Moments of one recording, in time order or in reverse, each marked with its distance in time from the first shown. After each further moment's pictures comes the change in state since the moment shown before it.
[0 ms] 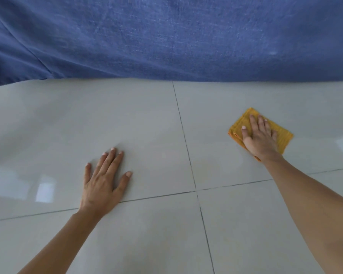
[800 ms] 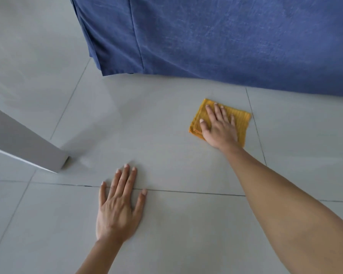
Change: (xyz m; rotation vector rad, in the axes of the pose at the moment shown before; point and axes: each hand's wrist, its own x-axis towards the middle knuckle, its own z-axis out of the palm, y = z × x) left_hand -0.100 -0.123 -0.038 0.060 0.104 -0.203; right_hand -0.087 -0.311 0.052 0.000 0.044 -0.485
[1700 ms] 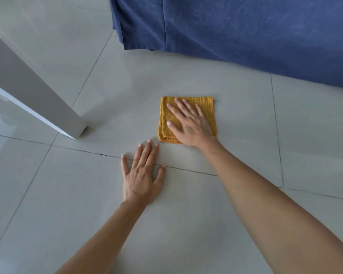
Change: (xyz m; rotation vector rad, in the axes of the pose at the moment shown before) left_hand 0.003 0.026 0.006 -0.108 0.018 -0.036; right_hand -0.044 -0.097 0.021 -0.006 -0.080 -0.538
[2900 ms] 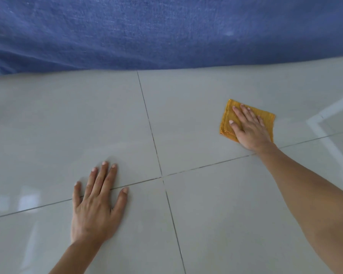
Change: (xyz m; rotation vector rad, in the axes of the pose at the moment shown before) left_hand -0.024 0.163 0.078 0.100 -0.112 0.262; right_hand -0.318 0.374 -0.063 0.004 0.086 0.868
